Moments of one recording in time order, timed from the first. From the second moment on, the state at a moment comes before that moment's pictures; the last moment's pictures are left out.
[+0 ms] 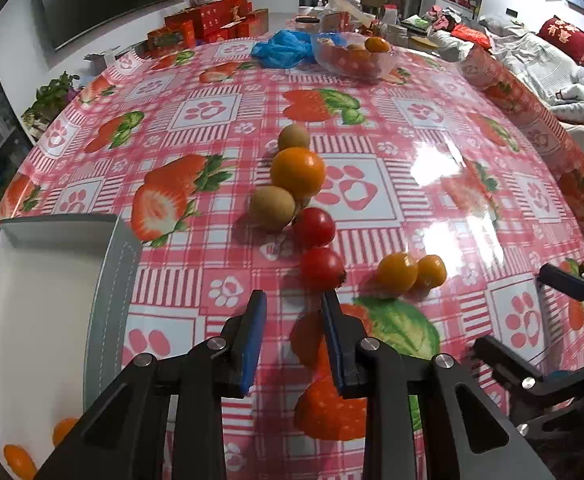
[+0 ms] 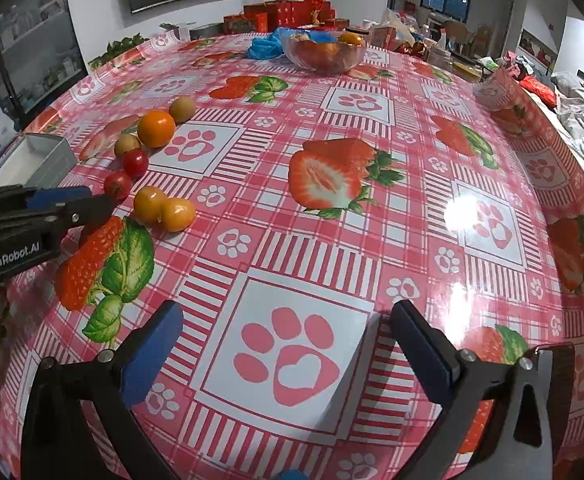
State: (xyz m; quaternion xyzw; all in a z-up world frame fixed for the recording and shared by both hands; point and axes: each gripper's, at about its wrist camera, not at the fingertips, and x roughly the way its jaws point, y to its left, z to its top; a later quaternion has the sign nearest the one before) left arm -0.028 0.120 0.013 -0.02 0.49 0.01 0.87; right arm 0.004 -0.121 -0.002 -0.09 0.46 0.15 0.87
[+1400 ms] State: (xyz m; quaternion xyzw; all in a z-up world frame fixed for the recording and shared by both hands) left arm -0.009 0.108 0.009 -0.04 0.49 0.03 0.87; right arm 0.001 -0.123 -0.004 -0.09 0.45 0.16 0.87
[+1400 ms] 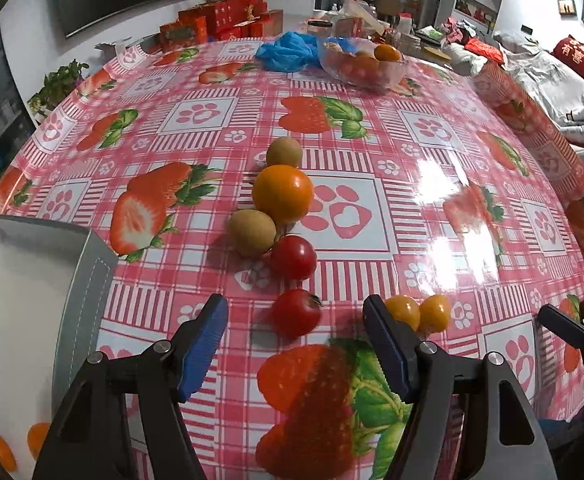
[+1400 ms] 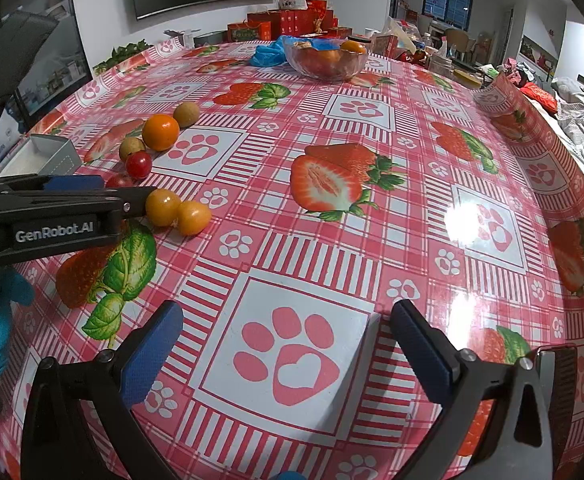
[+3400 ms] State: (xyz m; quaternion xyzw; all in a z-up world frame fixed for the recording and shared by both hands) left arm -0.019 0.101 0.010 -0.02 0.46 0.01 0.89; right arm -0.007 -0.130 0.012 0.00 0.47 0.24 0.85
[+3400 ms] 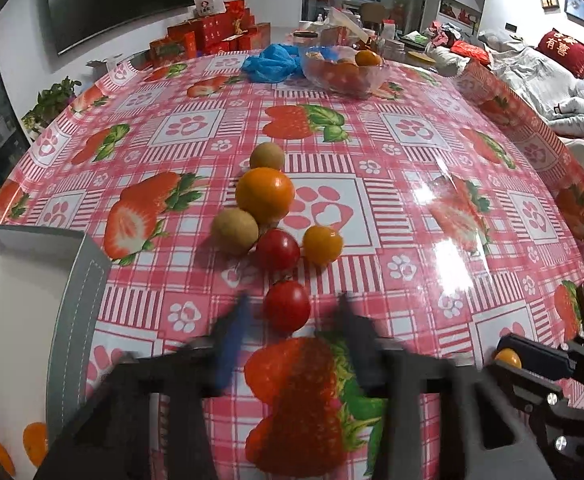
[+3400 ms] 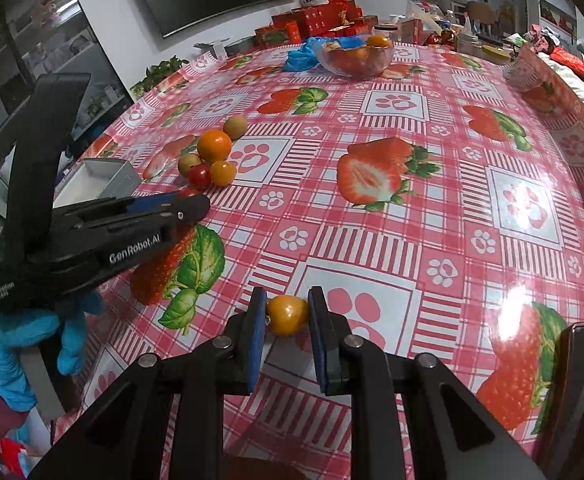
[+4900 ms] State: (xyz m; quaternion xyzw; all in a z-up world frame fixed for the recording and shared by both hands) left arm -0.161 0.274 0.064 -0.10 0.40 0.10 0.90; right arm -0.053 0.075 0.080 -0.08 0.45 0.38 0.80
